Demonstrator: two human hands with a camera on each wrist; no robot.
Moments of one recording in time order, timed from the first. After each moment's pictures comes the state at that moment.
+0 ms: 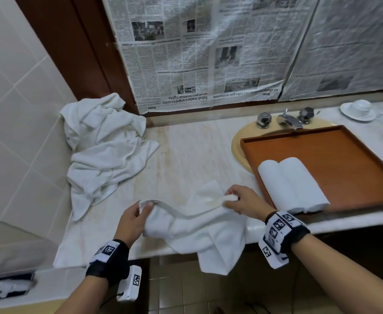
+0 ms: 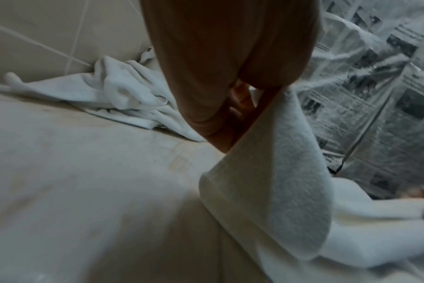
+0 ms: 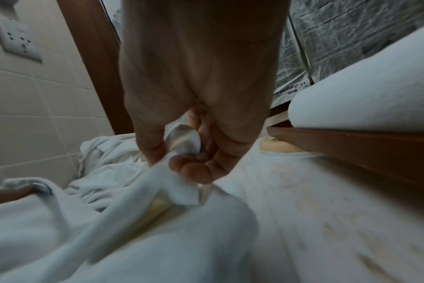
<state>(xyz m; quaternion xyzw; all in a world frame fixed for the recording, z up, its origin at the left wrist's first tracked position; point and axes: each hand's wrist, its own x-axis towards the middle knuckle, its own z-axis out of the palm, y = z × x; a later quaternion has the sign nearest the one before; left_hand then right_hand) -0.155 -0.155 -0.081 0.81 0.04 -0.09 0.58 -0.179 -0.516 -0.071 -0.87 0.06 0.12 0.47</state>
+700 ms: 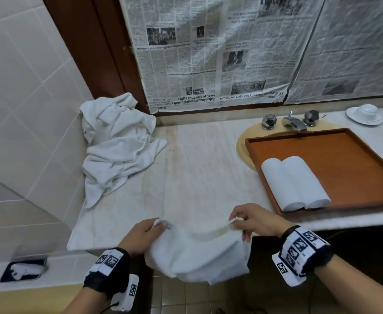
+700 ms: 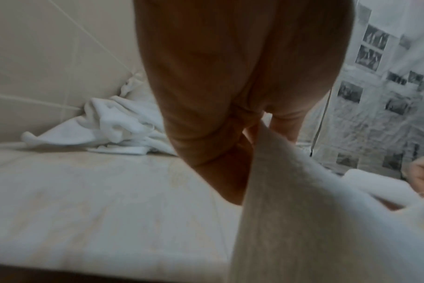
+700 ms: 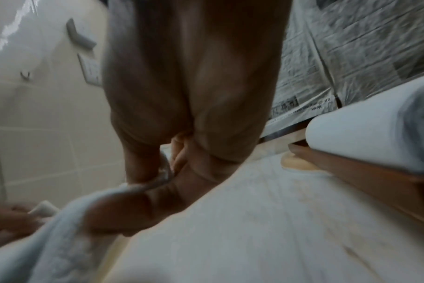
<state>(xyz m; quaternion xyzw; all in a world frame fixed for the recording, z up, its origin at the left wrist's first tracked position) -0.217 -0.143 -0.069 0.87 -0.09 -0.24 0.42 -0.250 -0.511 -0.037 -0.84 -0.04 0.28 0.47</state>
